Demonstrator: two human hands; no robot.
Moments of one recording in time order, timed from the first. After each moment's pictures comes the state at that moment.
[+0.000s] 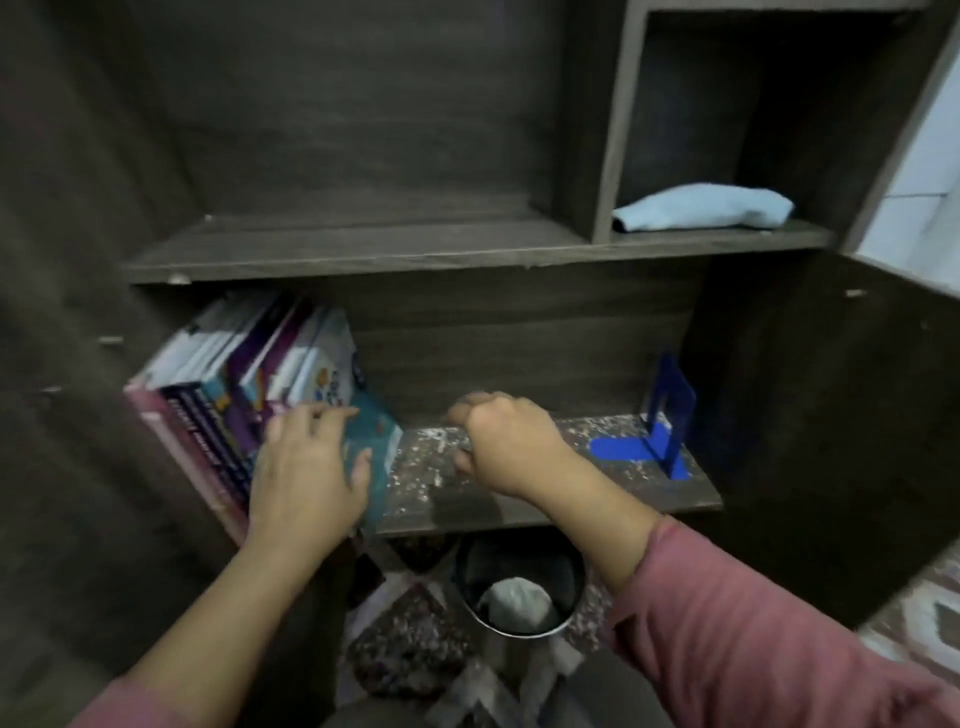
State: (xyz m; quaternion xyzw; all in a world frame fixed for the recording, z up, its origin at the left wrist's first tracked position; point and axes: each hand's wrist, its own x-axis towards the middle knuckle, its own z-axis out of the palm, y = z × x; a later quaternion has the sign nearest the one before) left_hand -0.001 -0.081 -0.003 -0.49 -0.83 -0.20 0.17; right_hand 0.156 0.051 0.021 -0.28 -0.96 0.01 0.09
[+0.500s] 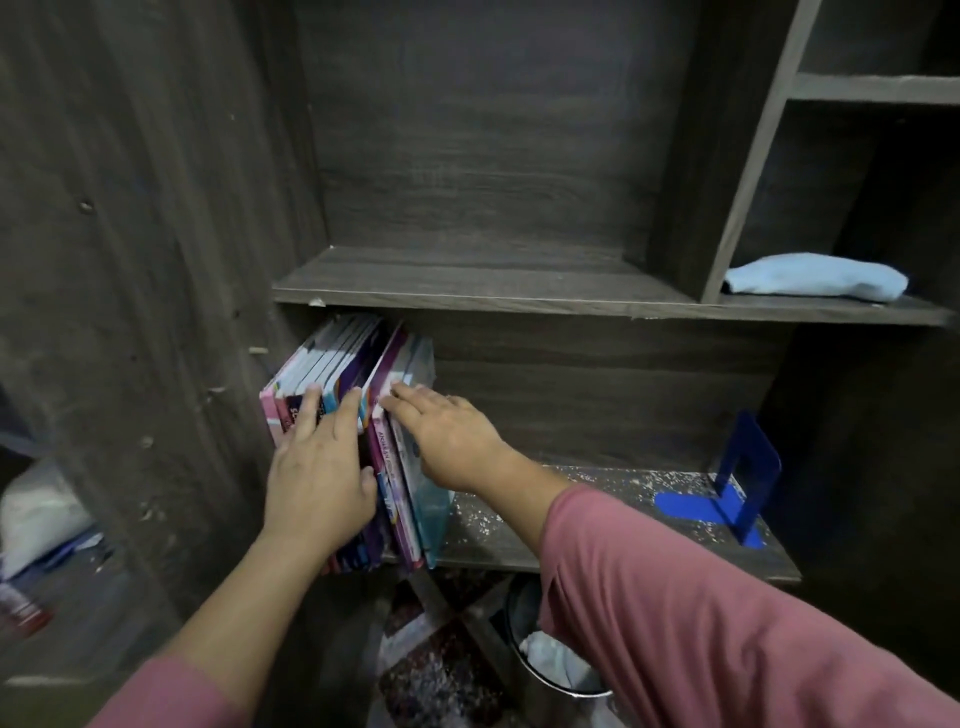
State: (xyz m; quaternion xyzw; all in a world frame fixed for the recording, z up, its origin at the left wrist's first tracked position) left_hand -0.067 -0.111 0.010 -0.44 -0.87 -0.17 0.17; right_hand 0.015 0.031 0.018 -0.13 -0.99 -0.02 0.10
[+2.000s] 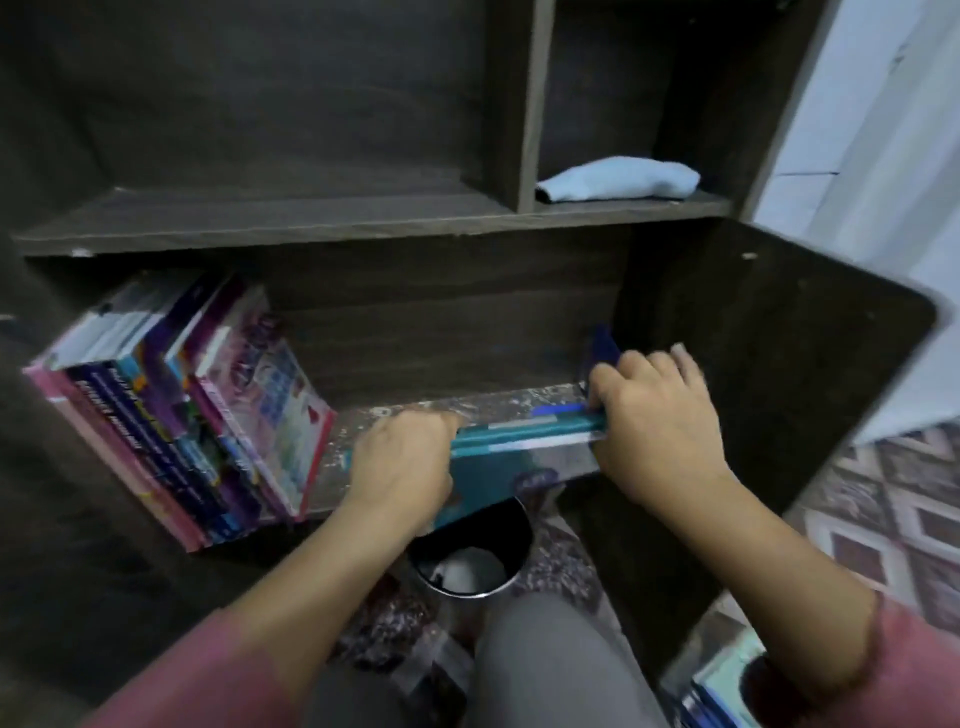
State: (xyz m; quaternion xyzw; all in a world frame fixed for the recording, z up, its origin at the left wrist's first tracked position) left_hand 0.129 -0.041 0.020 -0.62 -0.78 -0.03 0.07; right_hand 0.322 0.031 0.036 -0.48 -0.84 -0.17 0.18
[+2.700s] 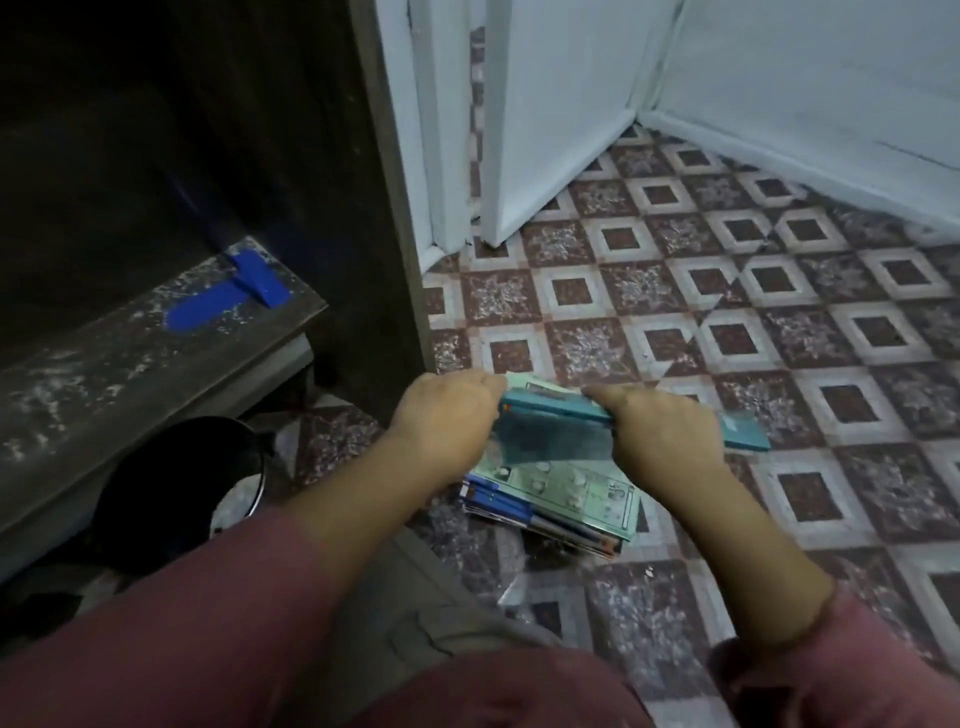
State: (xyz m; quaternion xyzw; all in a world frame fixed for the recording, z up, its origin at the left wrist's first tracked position) left_hand 0.438 0.041 -0.119 -0.90 -0.42 0.04 -0.05; right_hand 0.630 -0.036 -0.125 -0.76 -0.65 0.02 -0.06
